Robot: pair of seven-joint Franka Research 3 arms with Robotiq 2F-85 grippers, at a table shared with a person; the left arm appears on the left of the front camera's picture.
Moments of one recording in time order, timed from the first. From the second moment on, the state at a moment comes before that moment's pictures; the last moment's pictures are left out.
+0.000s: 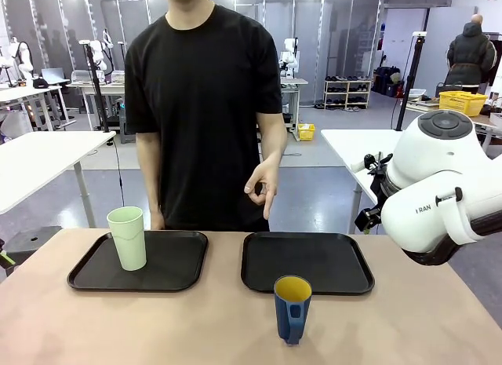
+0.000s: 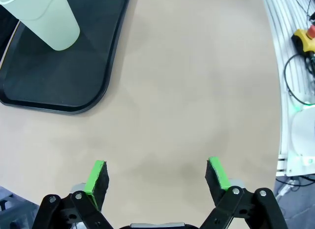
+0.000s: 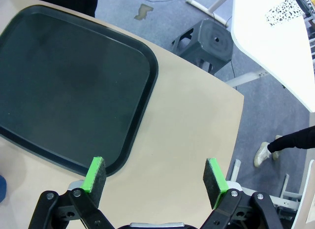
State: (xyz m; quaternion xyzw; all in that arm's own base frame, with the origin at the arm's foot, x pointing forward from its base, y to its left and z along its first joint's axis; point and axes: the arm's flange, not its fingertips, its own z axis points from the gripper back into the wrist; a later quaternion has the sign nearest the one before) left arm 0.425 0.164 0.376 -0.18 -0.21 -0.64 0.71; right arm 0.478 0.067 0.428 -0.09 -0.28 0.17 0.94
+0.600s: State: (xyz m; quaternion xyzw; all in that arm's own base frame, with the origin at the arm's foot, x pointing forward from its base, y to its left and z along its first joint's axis) left arm 0.426 0.164 0.376 -0.18 -0.21 -0.64 0.71; right arm 0.465 0.087 0.412 -0.10 -0.24 0.33 0.91
